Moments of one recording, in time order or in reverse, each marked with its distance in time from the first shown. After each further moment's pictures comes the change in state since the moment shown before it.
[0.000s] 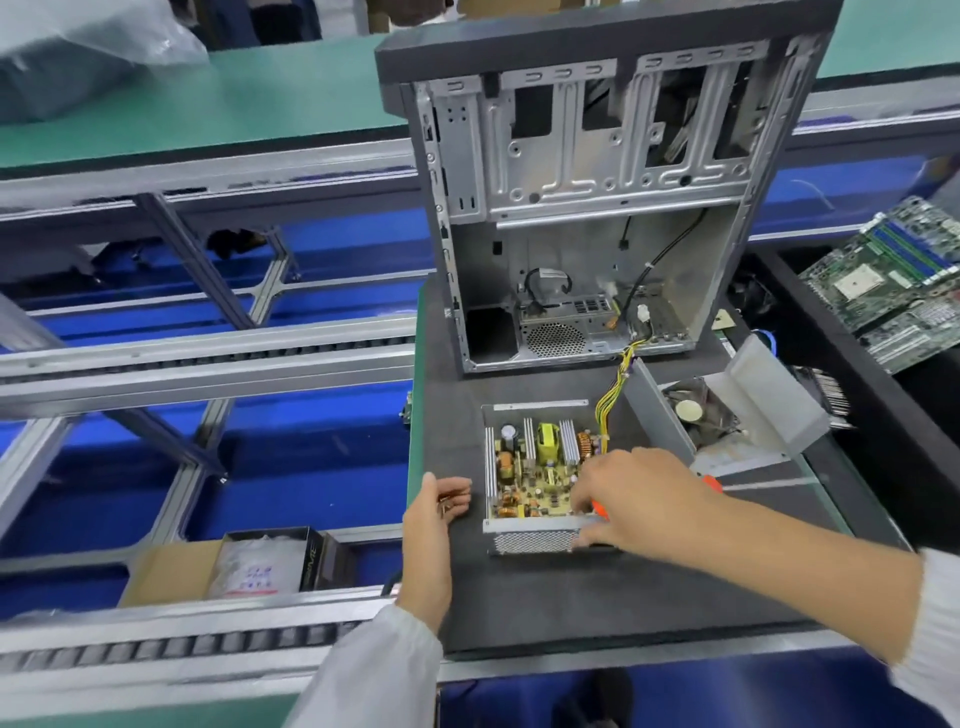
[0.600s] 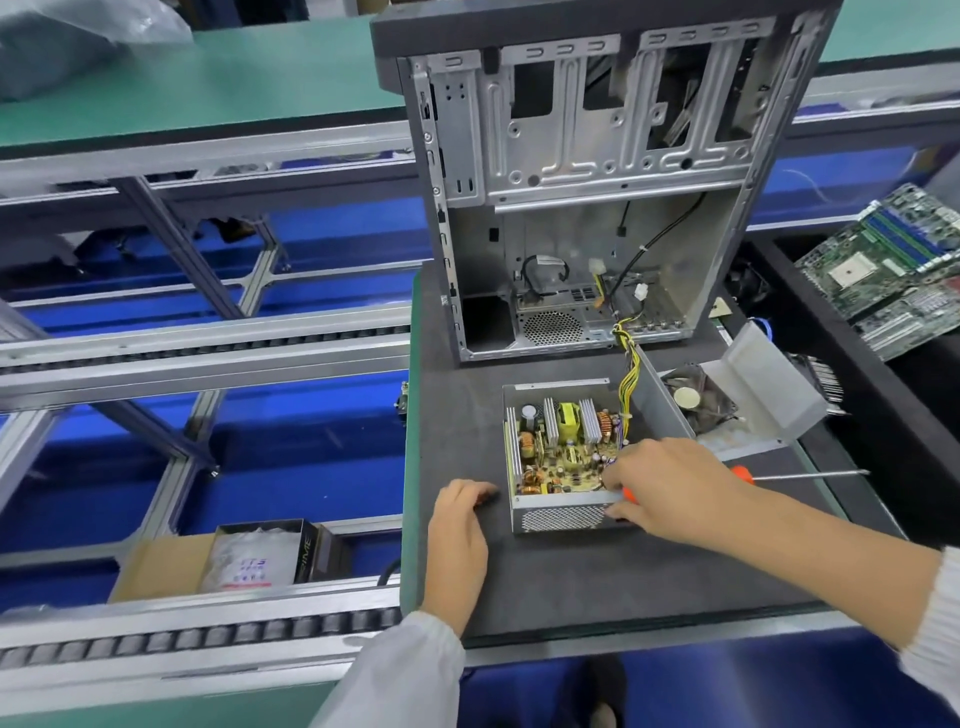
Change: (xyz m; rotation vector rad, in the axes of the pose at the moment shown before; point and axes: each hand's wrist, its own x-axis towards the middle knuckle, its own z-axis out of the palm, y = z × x) left_hand -0.021 -0.022 -0.003 0.829 -0.176 0.637; right_hand -0.006 0.026 0.027 -0.093 0.045 0.063
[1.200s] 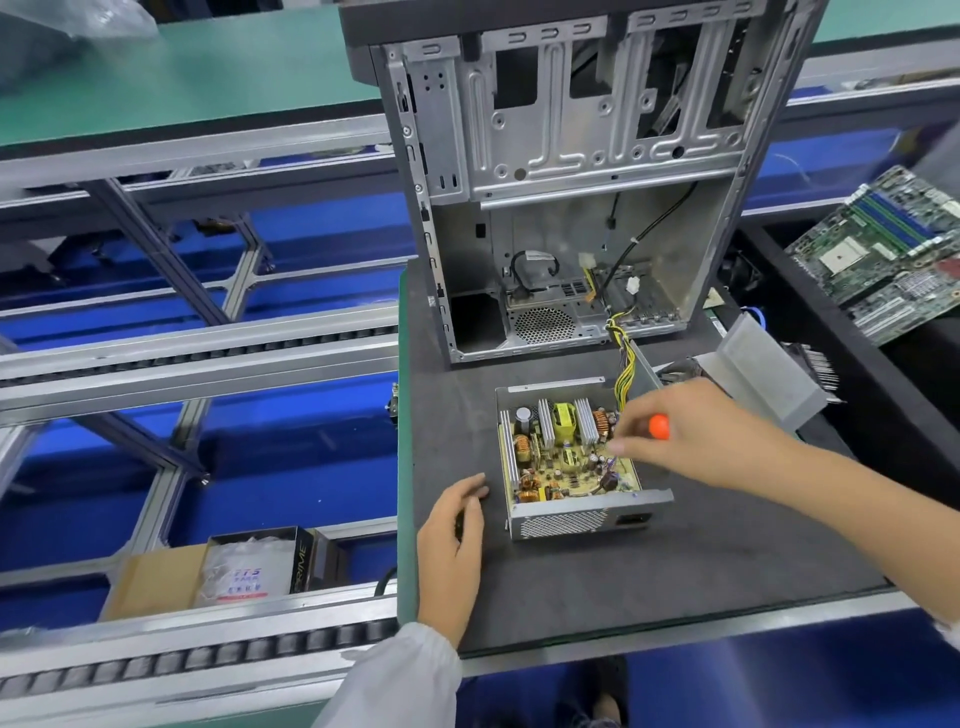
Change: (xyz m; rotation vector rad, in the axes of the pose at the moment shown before) left_hand -0.002 0.000 -0.001 -0.282 0.015 -0.141; right_hand 0.000 0.033 -0.034 0.607 0.149 0.191
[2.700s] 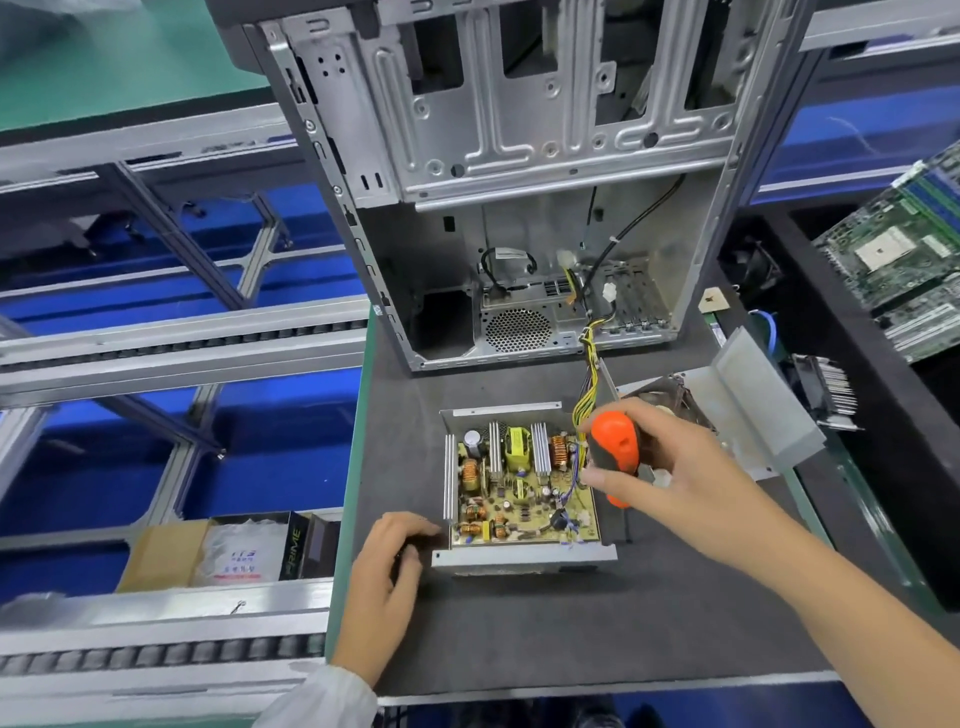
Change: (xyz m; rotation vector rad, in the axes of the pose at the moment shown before) left_hand 0.005 0.013 -0.002 0.285 -0.102 0.171; right_hand -0.005 0.045 0.000 0.660 0.105 -0.147
